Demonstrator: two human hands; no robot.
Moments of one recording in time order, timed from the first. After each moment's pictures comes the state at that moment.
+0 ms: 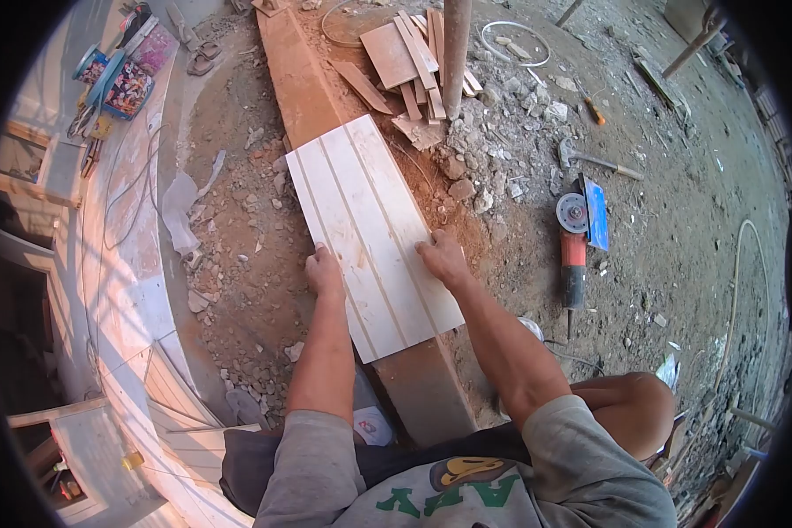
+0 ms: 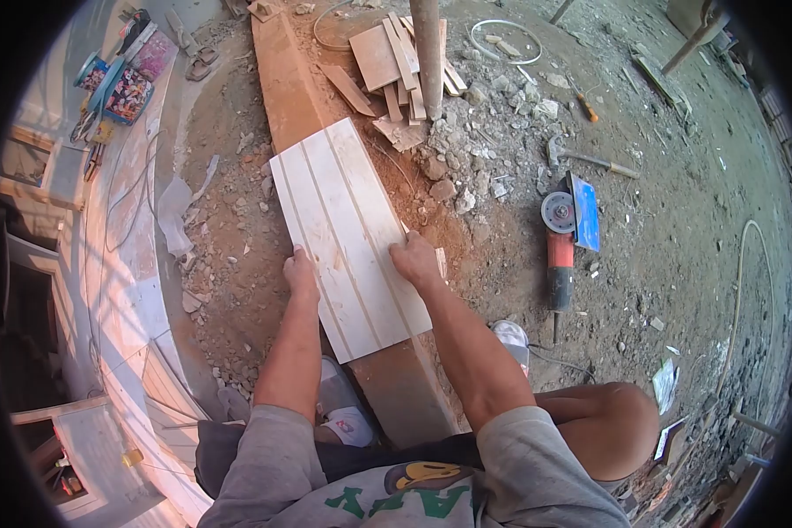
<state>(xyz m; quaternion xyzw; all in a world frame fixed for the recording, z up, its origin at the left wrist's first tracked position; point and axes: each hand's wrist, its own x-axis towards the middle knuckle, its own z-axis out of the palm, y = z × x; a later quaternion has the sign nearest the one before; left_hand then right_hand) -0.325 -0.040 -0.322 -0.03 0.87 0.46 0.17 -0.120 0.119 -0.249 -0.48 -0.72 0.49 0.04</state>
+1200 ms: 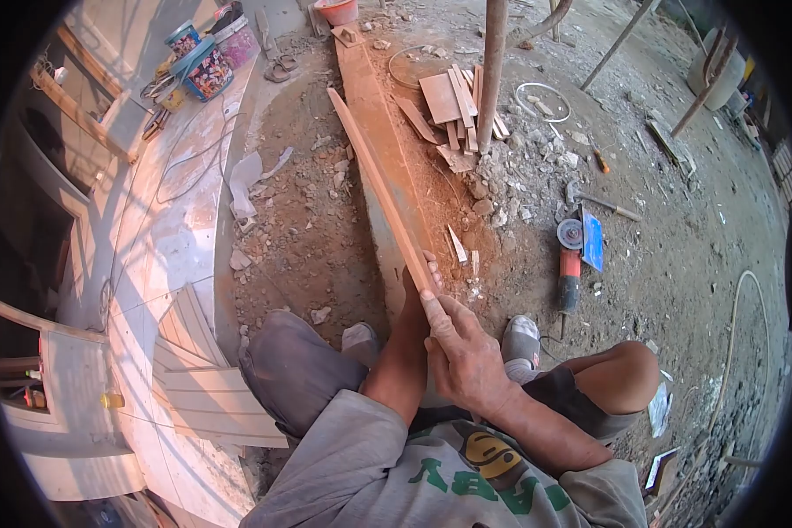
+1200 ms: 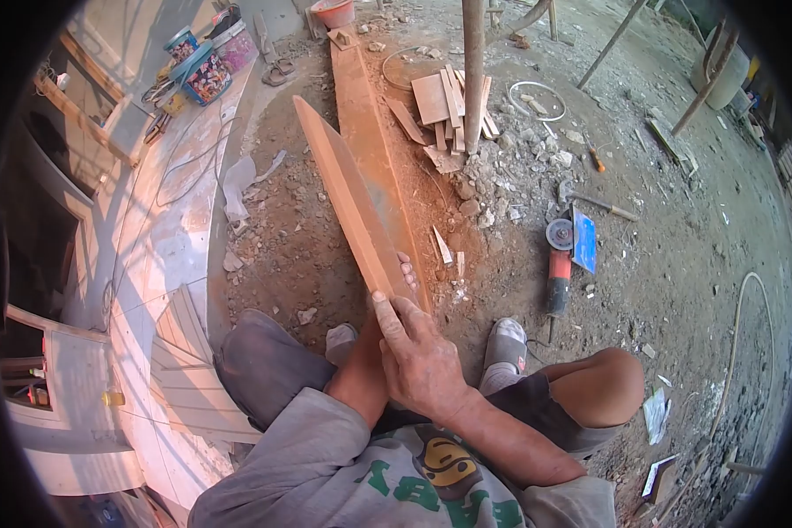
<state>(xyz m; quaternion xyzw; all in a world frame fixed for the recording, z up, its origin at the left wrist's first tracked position) -0.132 -0.055 -0.192 -0.02 0.21 0.85 0.48 0.040 -0.064 0.014 -0.13 -0.90 0.35 0.22</state>
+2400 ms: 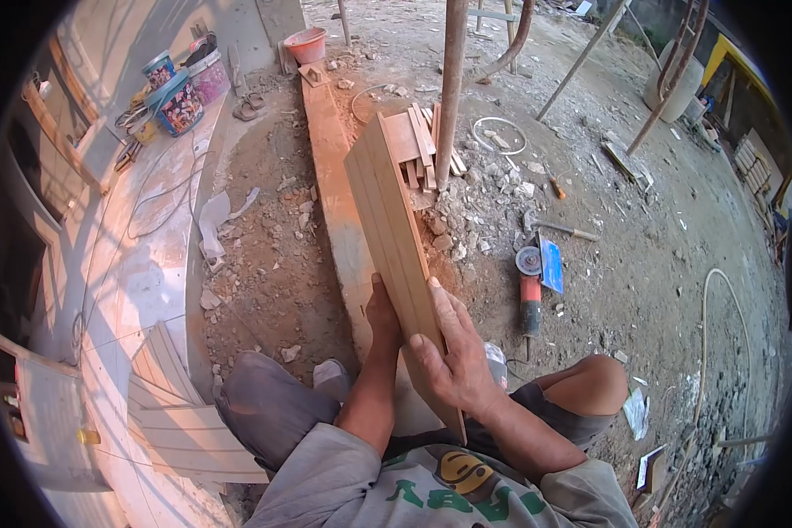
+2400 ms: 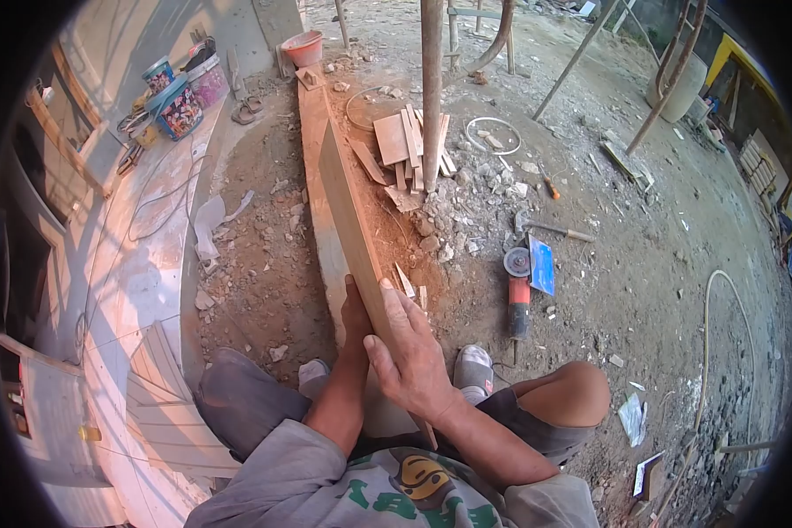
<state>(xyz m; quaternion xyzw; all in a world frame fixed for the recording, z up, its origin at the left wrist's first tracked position) -0.117 -0.047 -0.134 0.04 0.57 0.74 0.37 0.043 -0.034 0.036 -0.18 -0.85 0.41 0.29</state>
